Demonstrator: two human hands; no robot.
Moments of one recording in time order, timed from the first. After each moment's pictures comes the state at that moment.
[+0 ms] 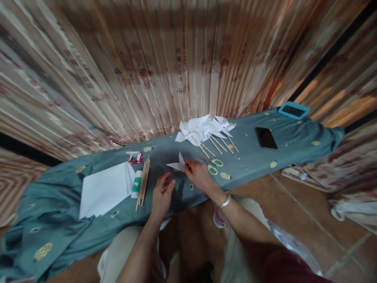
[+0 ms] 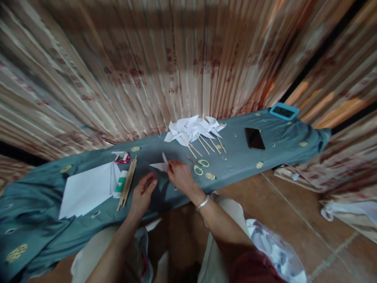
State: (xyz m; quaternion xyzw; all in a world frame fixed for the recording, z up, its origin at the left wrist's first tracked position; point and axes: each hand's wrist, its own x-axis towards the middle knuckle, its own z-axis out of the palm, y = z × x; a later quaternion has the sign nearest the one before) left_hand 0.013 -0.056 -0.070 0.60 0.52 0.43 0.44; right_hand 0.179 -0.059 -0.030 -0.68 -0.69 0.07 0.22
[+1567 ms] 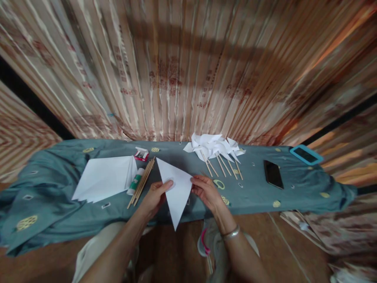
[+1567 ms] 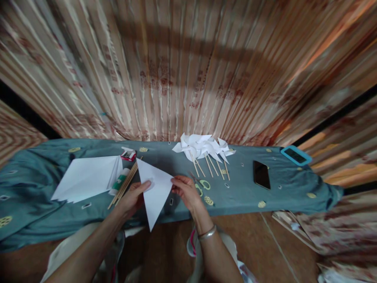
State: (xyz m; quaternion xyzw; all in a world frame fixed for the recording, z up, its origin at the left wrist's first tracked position) left_hand 0.018 -0.054 -0.017 0.28 0.42 0.45 0.74; right_hand 0.195 -0.060 -0.022 -0.47 -0.26 0.65 0.54
